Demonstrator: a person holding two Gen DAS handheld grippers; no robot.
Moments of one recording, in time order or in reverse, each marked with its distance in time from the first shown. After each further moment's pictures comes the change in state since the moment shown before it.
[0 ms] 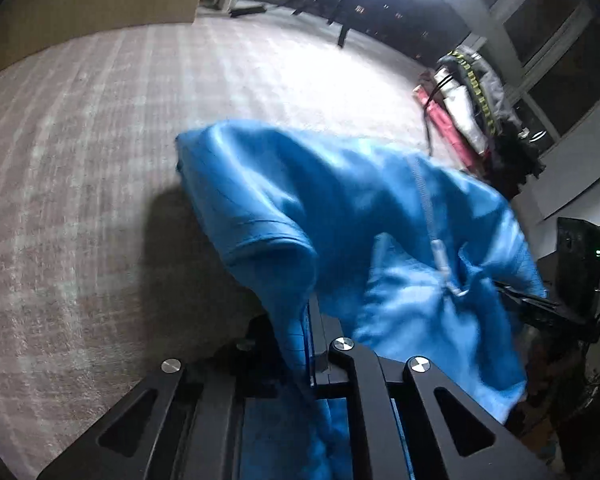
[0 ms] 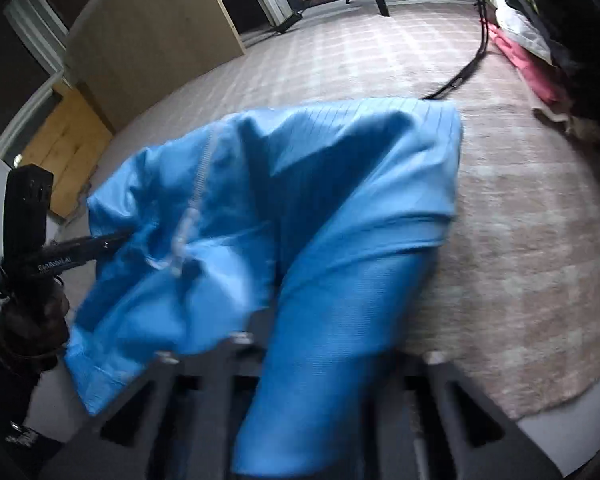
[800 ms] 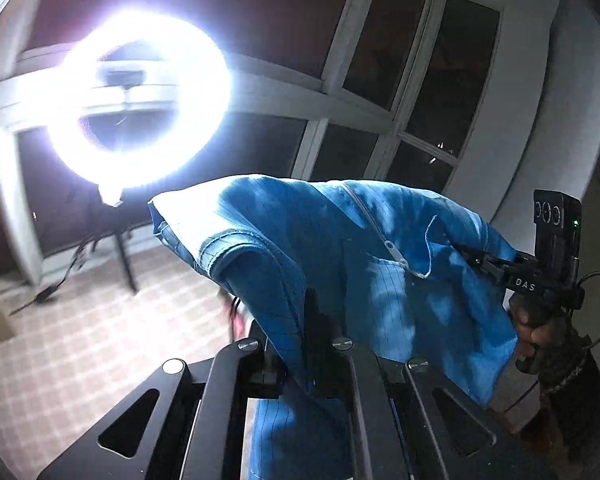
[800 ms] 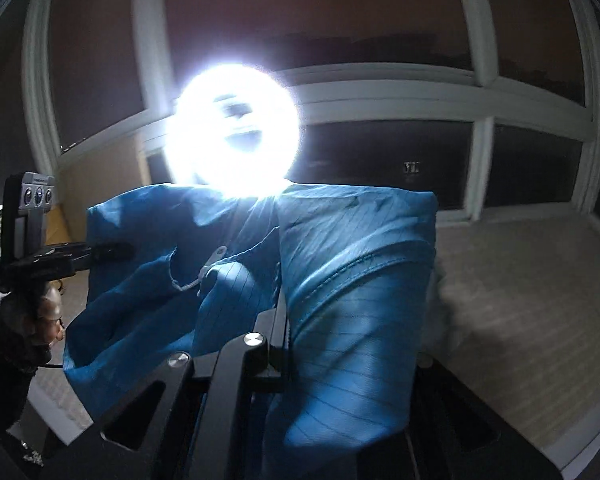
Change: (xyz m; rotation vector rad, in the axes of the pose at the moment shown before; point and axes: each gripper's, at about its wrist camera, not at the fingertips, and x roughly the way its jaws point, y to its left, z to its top) left arm -0.027 -0.320 0.249 0.379 -0.350 -0.211; right arm -0.272 -0.165 0.189 -0.148 -0.482 -0.212
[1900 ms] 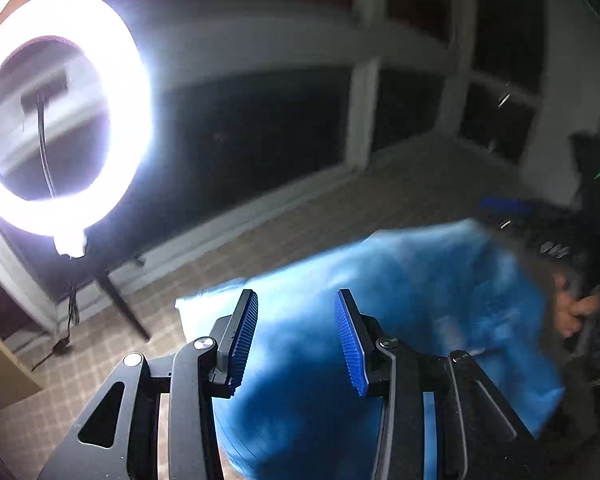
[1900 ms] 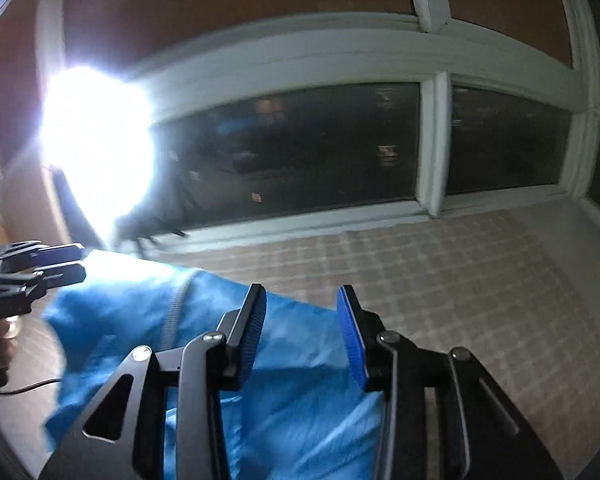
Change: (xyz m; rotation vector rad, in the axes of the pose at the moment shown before) left arm 0.181 -0.021 0.032 0.091 0.198 0.339; right arm 0.156 -0.153 0.012 0.076 0.069 -0.100
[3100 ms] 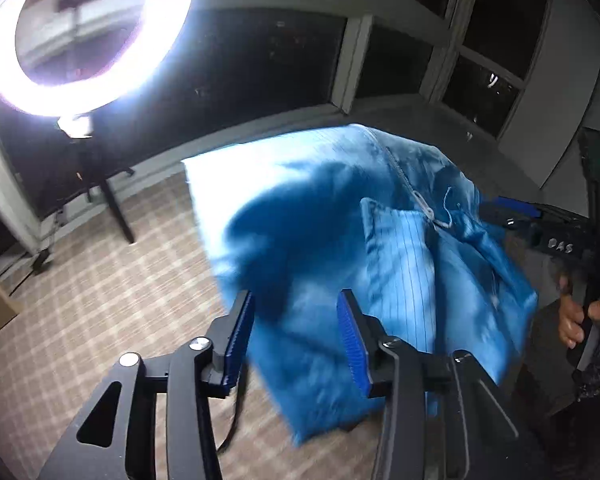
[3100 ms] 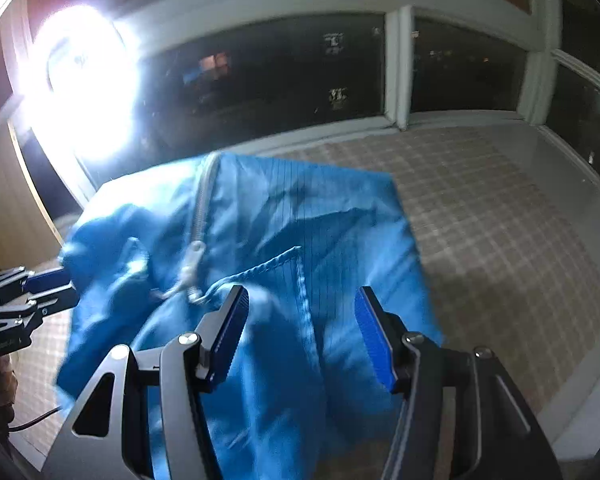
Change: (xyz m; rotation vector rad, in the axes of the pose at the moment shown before) left arm -0.058 0.022 -0.084 -0.033 0.101 -0.123; right arm -0.052 0.056 -0.059 0.114 0.176 -0.145
